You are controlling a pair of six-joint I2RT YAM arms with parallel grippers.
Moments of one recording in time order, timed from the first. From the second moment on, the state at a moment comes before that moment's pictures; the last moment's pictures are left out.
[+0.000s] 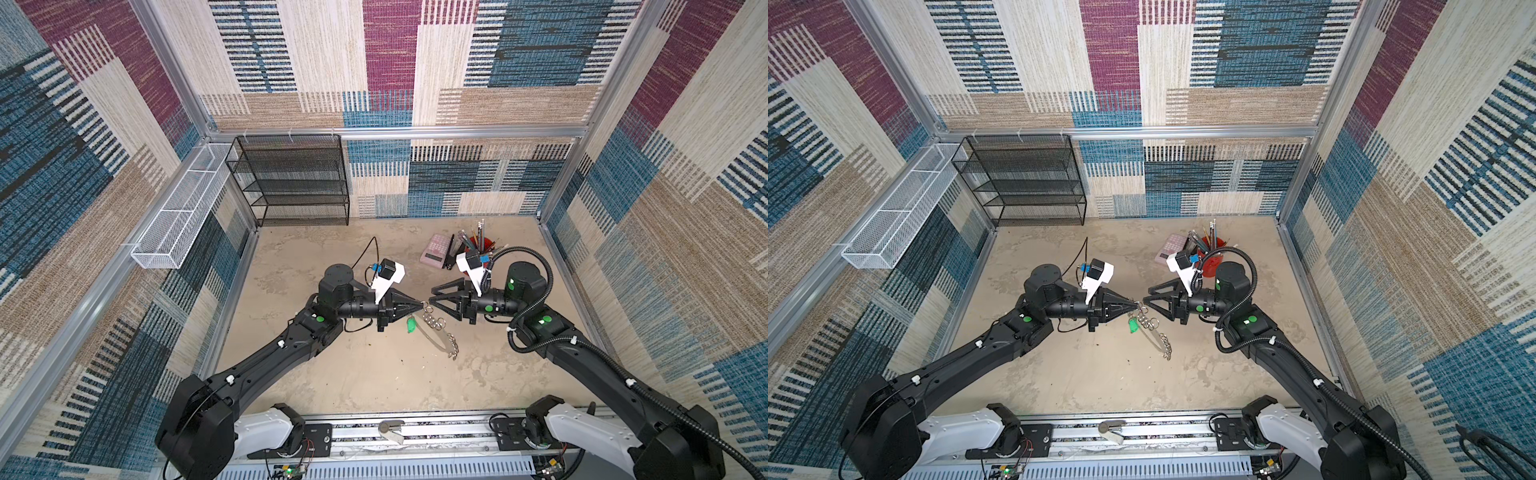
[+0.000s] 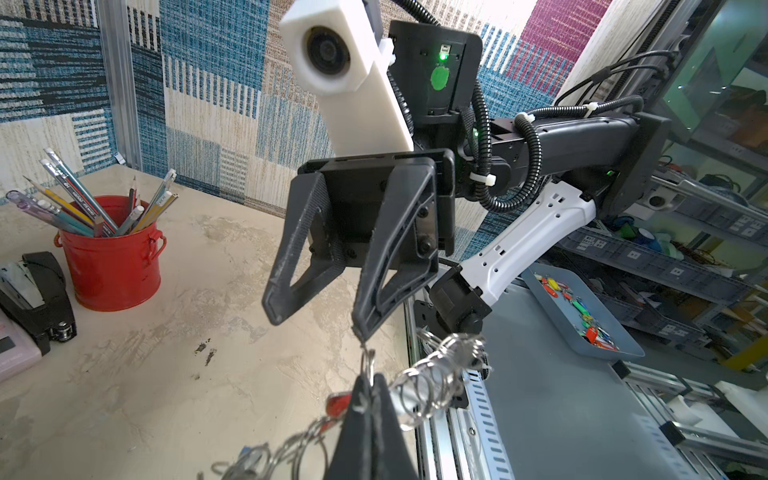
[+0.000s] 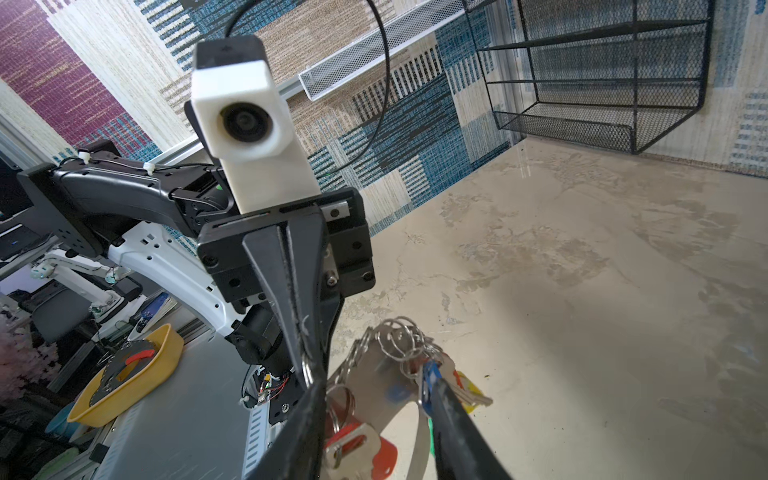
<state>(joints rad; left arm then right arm) -0.61 1.24 0.80 0.32 0.94 -0.21 0.44 1.05 0.74 0.13 -0.91 0.30</state>
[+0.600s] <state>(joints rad) -0.61 1.26 0.80 0.40 0.92 -0.25 0.44 1.07 0.72 0.19 -0.97 0.32</state>
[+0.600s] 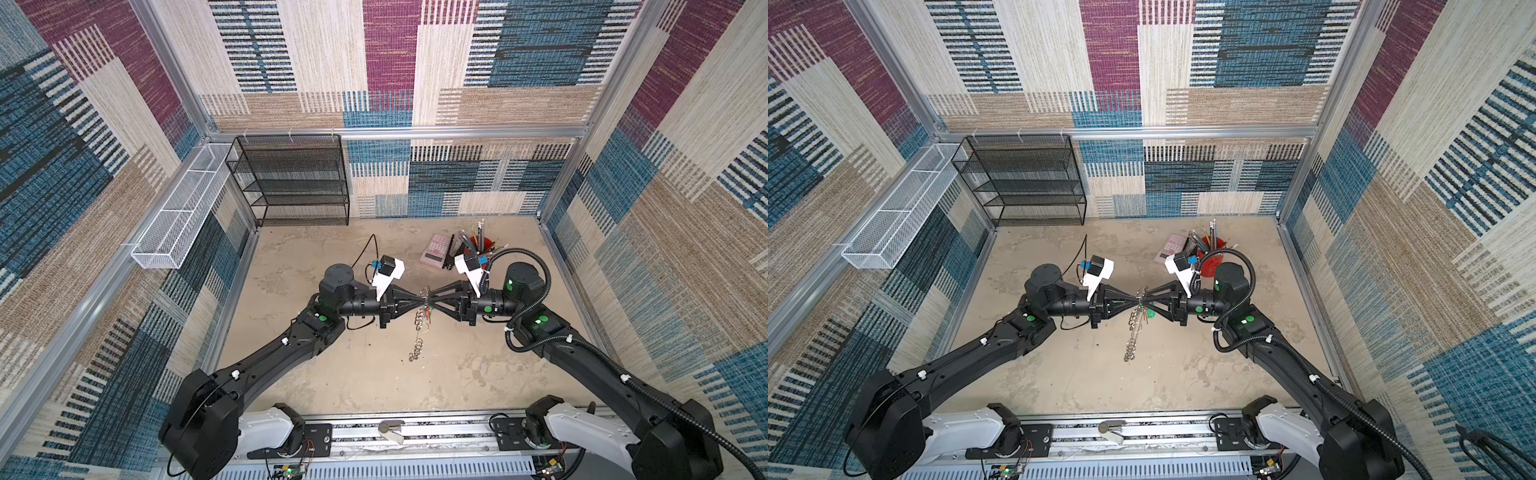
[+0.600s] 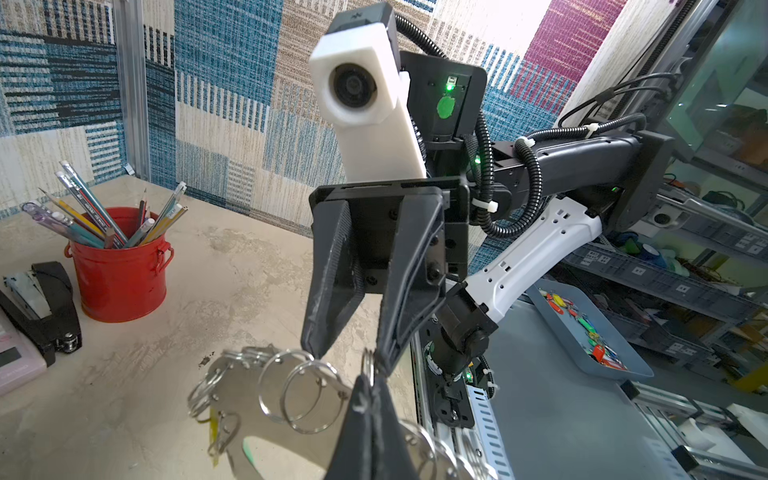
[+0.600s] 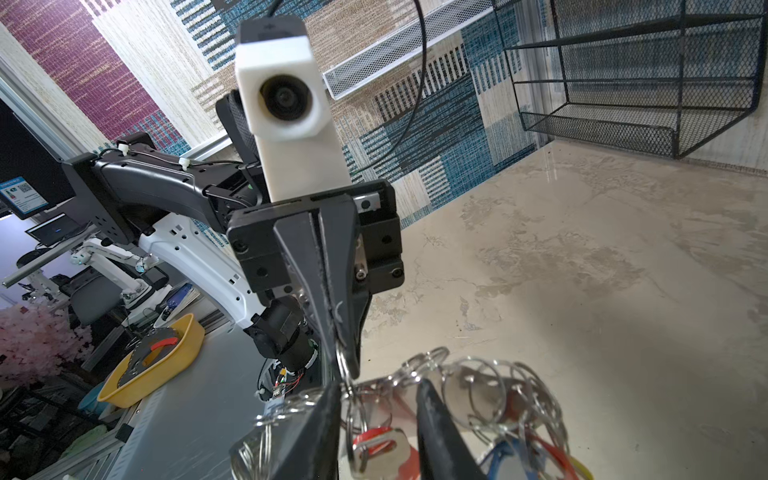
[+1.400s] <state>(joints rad) -0.61 1.26 0.82 0.33 0.90 -0.24 0.45 1.08 0.73 0.19 -0.97 0.31</state>
